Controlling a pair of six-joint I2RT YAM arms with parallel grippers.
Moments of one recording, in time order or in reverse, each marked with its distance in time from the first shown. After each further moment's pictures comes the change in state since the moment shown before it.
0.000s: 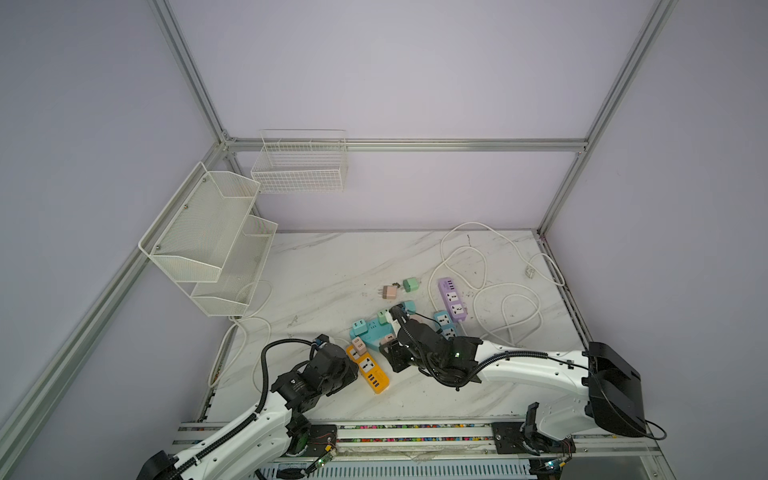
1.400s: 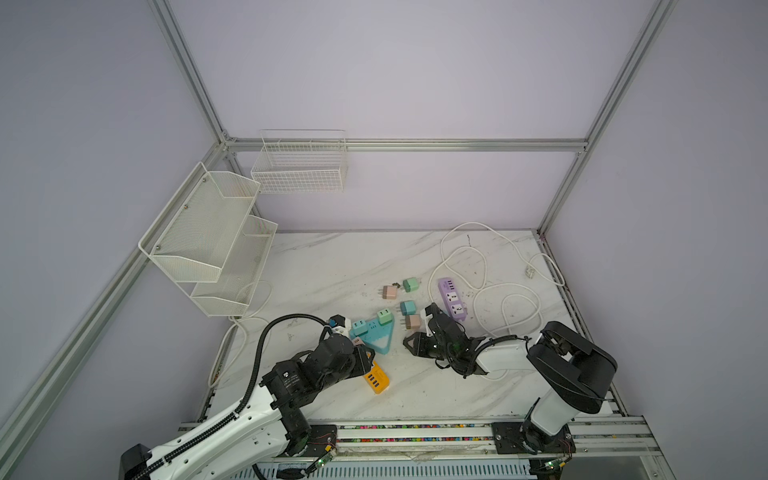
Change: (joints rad) left arm -0.202 -0.029 0.275 -0.117 -0.097 0.125; right arm -0.314 0.226 -0.323 0.549 -0.277 0.226
